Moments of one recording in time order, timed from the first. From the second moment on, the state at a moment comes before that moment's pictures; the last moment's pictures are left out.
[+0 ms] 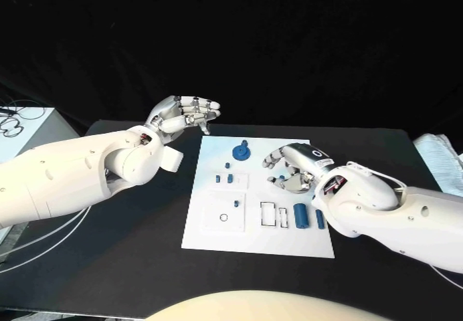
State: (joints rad) left arm 1.20 -0.92 -0.03 1.49 -0.16 -0.18 0.46; left_hand 1.35 -0.19 0.59 -0.05 0.24 0.89 0.19 0.24 0.30 0.96 0.13 0.39 0.13 1.00 0.06 1.09 0.42 0.17 0.81 0.16 1.02 0.75; right arm 1.19 -0.80 -0.14 1.69 -1.56 -0.49 -0.23; right_hand 1.42 -0.22 0.42 0.09 0.22 0.96 0.17 0.16 0.33 0.95 0.11 0.35 0.08 1.42 0.03 1.31 0.97 0.12 1.32 0.12 1.06 1.16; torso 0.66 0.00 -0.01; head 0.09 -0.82
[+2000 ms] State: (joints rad) left arm 1.20 -0.92 -0.03 1.49 -0.16 -0.17 0.46; left_hand 1.35 -0.19 0.59 -0.05 0.24 0.89 0.19 0.24 0.29 0.96 0.13 0.40 0.13 1.00 0.06 1.09 0.42 0.17 0.82 0.16 1.02 0.75; right arm 1.20 -0.74 -0.15 1.53 -1.51 -0.25 -0.25; right_hand 1.48 -0.22 0.50 0.19 0.13 1.08 0.13 0.16 0.35 1.14 0.08 0.25 0.07 1.46 0.00 1.36 1.05 0.11 1.41 0.09 1.17 1.28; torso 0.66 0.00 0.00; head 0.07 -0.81
